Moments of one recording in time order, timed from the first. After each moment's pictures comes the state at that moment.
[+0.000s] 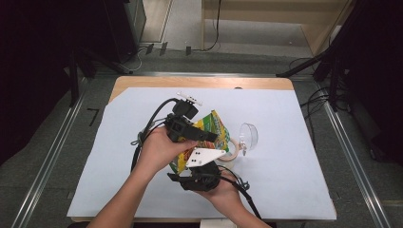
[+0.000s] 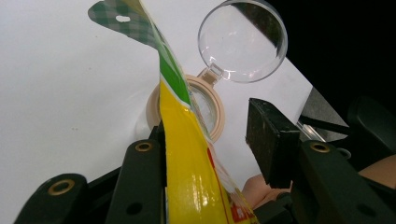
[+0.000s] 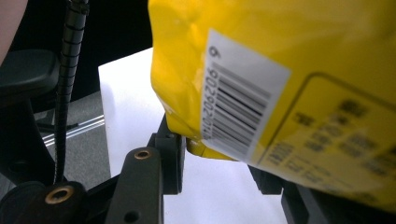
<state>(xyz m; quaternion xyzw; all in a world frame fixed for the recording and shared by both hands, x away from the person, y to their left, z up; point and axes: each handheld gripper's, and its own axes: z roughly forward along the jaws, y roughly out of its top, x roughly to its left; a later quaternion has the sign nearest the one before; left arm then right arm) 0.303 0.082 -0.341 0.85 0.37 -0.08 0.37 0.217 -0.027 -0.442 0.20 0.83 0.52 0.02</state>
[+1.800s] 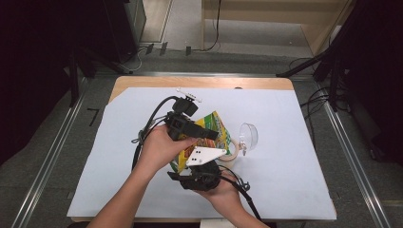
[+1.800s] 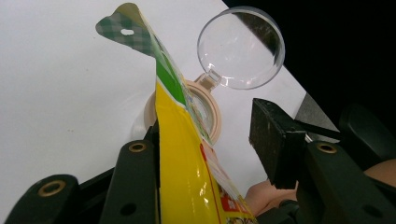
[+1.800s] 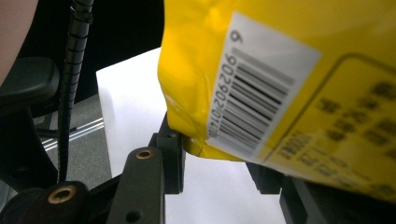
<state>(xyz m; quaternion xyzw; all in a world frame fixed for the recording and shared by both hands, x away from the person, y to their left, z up) 0.308 0.083 -0.339 0.84 0.38 -0.09 0.37 0.215 -0.027 -0.436 0.21 0.83 0.52 0.02</state>
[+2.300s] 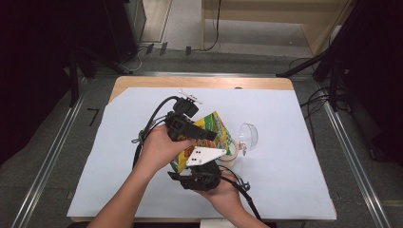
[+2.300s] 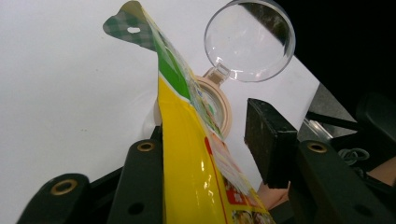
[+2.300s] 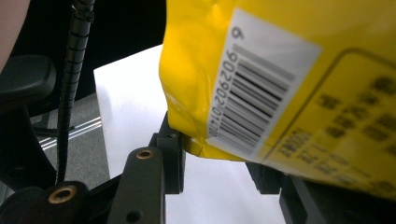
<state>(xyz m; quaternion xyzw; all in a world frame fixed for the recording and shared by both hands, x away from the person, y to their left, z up) 0.307 0.081 -0.339 0.86 0.36 -0.07 0.36 0.216 -0.027 -0.437 0.22 0.83 0.52 0.03</state>
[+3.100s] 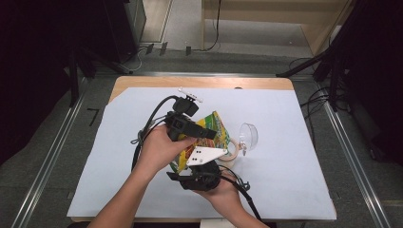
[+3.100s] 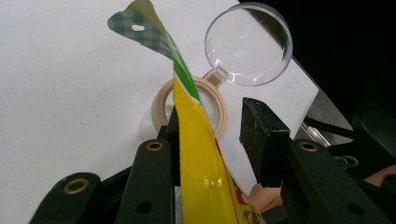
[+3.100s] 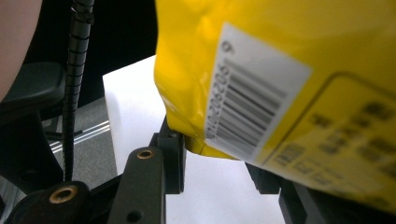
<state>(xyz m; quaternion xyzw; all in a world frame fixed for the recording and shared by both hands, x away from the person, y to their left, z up) 0.303 0.079 -0.332 0.85 0.39 -0.07 0.35 0.215 -0.027 -0.435 0.21 0.82 0.53 0.01</state>
